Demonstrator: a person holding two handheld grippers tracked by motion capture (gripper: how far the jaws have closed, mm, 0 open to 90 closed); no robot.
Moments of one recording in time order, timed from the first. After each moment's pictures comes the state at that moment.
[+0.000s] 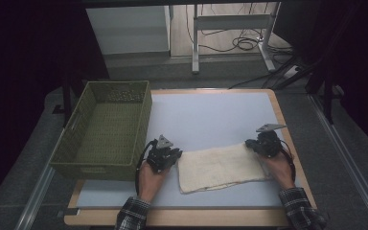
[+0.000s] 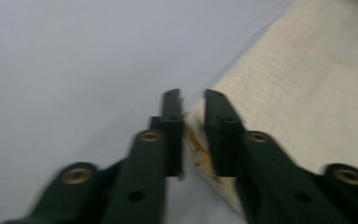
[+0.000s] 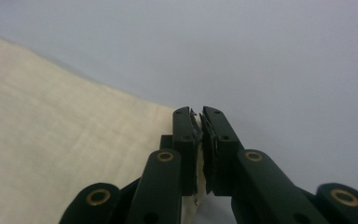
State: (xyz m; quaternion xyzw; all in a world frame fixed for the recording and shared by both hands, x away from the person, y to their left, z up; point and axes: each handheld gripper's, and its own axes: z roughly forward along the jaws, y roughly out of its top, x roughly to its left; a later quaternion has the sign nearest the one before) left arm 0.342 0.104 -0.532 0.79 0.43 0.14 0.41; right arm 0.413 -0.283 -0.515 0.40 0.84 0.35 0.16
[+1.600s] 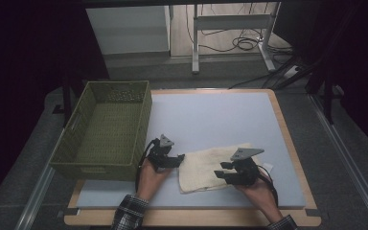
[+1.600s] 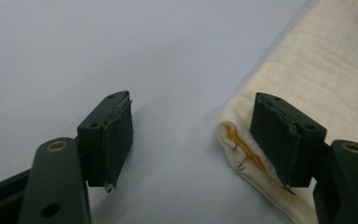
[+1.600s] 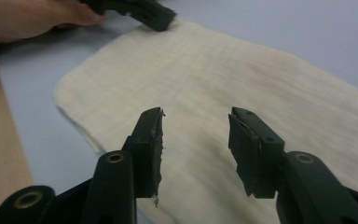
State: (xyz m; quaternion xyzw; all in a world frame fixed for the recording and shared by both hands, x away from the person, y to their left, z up) left arm 0.357 0.102 -0.546 0.81 0.42 0.15 0.37; right arm 0.314 -0.198 -0.506 0.30 0.86 0.40 0.08
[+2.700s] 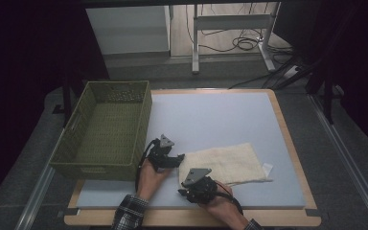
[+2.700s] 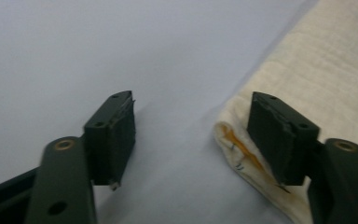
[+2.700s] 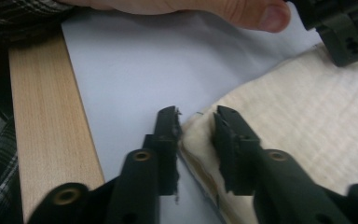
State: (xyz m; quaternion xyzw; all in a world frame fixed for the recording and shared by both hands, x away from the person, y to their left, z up) left arm 0.355 0.101 -0.546 0.81 0.41 0.15 0.38; right arm 0.267 -0.082 -0.532 0.17 0.91 0.36 0.09
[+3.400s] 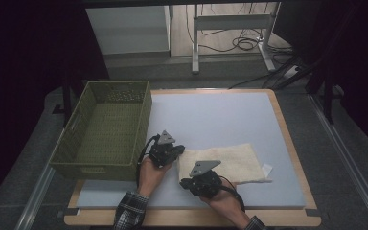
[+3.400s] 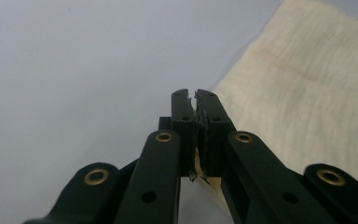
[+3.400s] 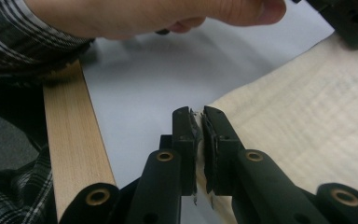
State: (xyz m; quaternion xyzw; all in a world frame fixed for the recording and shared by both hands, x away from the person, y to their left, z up) left arm 0.352 0.096 -0.514 0.81 0.37 0.13 0.43; right arm 0.277 -0.094 -0.510 0.20 0.89 0.41 0.05
